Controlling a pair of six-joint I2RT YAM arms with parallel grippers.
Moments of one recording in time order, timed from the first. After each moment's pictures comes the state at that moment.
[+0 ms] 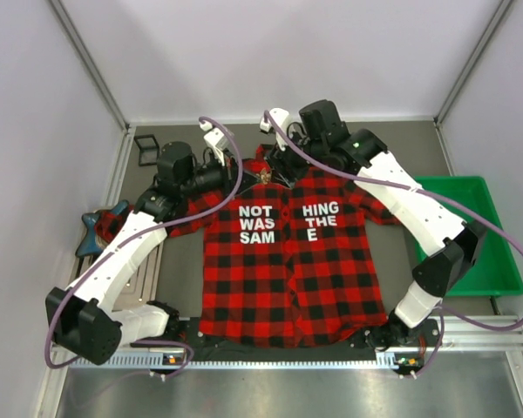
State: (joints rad) left arm -0.41 1.19 1.07 -0.10 0.64 -0.24; right arm 0.69 1.67 1.83 -0.80 -0.30 -0.29
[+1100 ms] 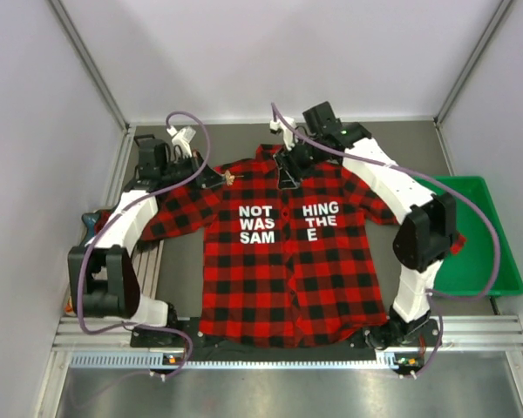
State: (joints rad) left arm -0.05 1.41 1.04 -0.14 0.82 -0.36; right arm 0.53 1.84 1.81 -0.87 -0.53 -0.29
